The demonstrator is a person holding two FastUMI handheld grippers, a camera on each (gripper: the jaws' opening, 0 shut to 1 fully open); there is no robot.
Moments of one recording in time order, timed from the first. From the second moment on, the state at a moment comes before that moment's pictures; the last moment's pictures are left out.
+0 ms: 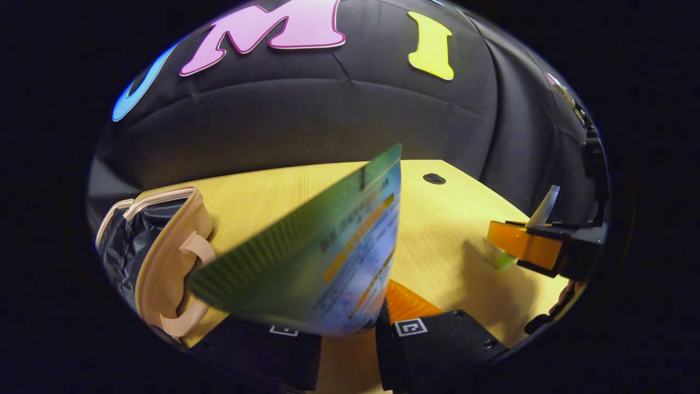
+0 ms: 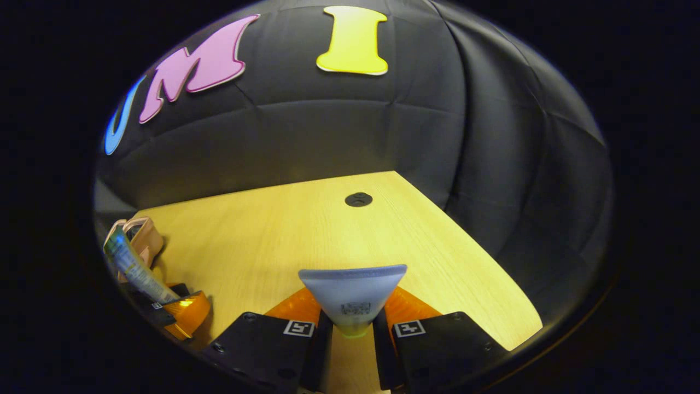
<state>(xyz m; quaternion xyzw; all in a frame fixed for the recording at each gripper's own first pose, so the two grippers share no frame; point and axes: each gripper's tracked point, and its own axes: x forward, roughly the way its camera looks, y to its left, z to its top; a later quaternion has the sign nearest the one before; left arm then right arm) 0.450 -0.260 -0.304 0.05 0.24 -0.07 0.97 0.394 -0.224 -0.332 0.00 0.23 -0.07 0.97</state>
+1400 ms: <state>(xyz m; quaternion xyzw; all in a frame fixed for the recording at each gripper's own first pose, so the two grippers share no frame) 0.392 0.058 -0.286 0.07 0.51 0.03 0.85 0.267 0.059 -0.121 -0.02 0.13 0.23 0.96</state>
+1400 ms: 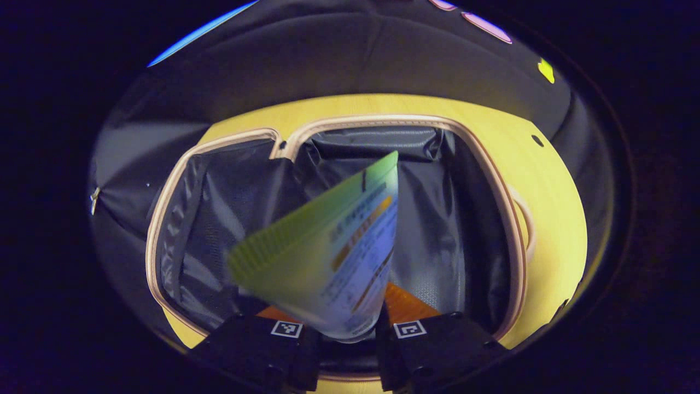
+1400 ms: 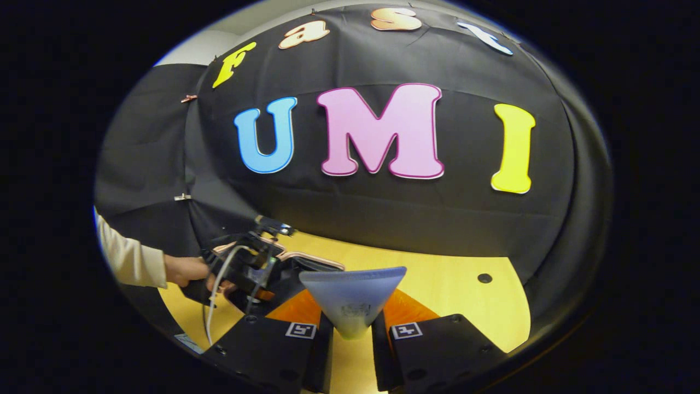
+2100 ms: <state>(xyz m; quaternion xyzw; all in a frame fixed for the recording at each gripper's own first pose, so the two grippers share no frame) 0.345 0.097 -0.142 0.03 0.26 0.09 0.96 0.292 0.124 -0.165 0.00 0.23 0.24 0.94</state>
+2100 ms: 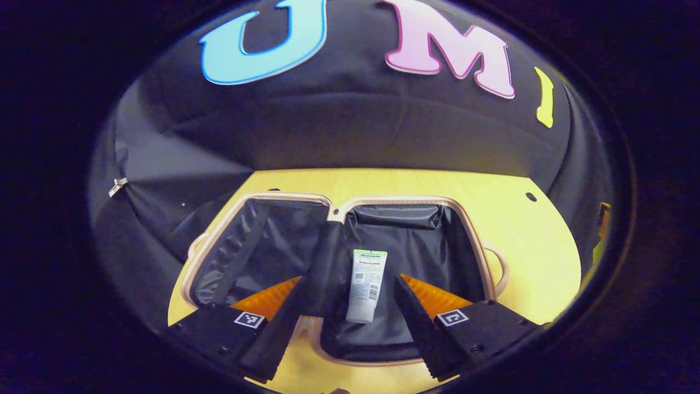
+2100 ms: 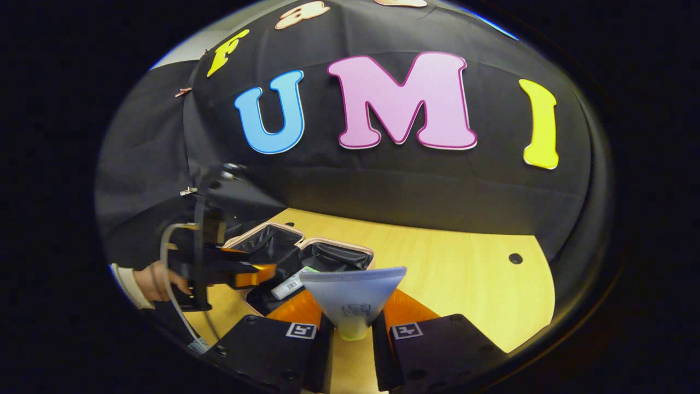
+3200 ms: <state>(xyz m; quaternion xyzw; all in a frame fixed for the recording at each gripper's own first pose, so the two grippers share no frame) 0.122 0.232 -0.160 -0.10 0.26 0.21 0.94 0.336 0.253 -0.400 0.05 0.53 0.10 0.84</state>
